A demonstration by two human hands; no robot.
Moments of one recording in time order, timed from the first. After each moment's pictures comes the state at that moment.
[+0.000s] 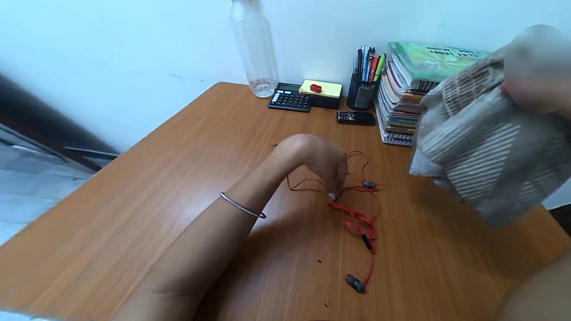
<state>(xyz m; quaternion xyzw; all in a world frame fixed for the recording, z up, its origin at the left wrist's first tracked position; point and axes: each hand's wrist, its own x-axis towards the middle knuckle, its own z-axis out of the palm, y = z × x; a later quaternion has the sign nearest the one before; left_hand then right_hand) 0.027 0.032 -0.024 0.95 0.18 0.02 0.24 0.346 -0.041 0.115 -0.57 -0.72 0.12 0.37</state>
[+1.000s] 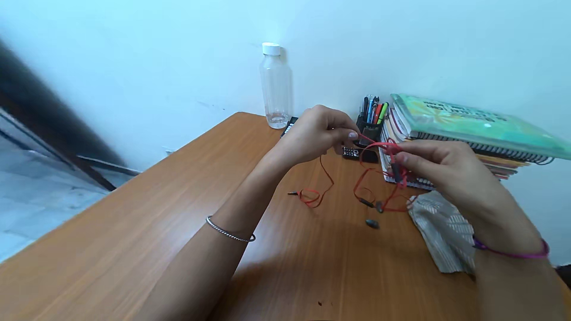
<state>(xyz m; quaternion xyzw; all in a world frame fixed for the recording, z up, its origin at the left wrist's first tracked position) 0.029 -0.007 0.082 0.79 0.41 0.40 0.23 0.273 -0.019 0.074 -0.43 -0.76 0.29 0.40</state>
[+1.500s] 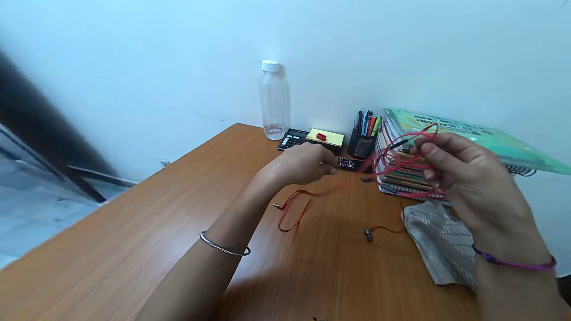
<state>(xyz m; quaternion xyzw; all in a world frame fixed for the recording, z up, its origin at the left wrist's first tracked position) 0.028 -0.009 0.084 0.80 0.55 0.13 0.21 0.282 -0.022 0.084 -0.37 -0.63 0.40 0.55</state>
